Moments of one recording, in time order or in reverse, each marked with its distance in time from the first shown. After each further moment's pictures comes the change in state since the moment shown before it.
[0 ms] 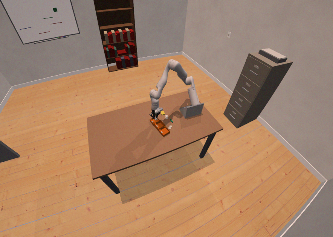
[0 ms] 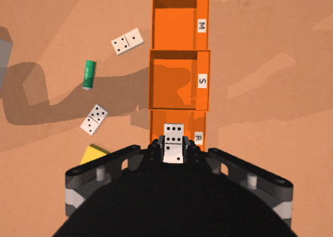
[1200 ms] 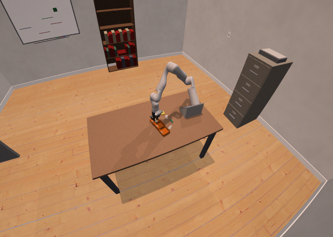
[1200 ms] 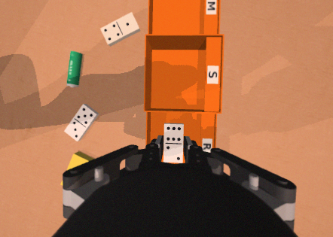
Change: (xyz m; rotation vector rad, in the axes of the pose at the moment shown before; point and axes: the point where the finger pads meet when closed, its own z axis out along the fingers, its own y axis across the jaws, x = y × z) arm -0.001 -0.003 0.037 0.008 -0.002 0.001
